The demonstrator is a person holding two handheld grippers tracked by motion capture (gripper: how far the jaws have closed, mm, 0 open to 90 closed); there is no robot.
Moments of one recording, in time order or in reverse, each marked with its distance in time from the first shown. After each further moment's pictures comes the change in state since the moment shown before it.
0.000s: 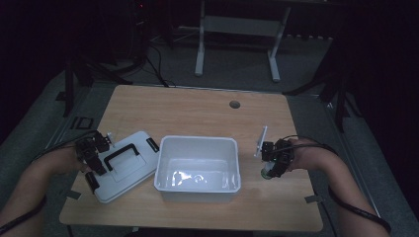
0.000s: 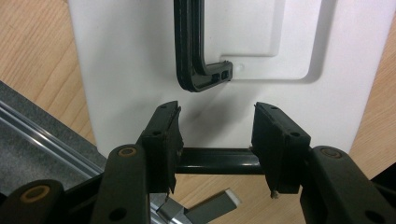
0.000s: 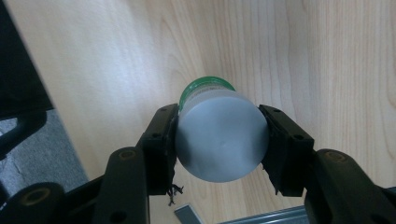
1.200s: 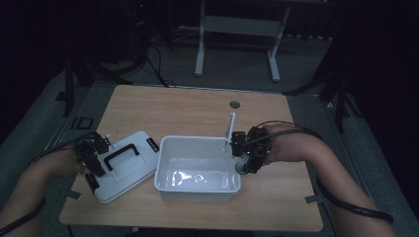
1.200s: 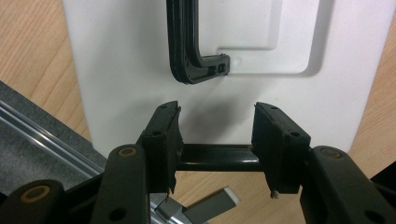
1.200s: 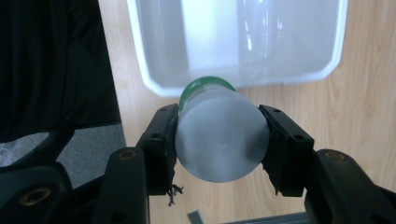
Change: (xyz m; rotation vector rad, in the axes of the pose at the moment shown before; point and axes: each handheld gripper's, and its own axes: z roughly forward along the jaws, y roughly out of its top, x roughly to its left) left arm -0.003 -0.004 0.001 -0.006 0.005 0.002; right arm 0.053 0.085 -0.097 -0.045 -0.039 -0.129
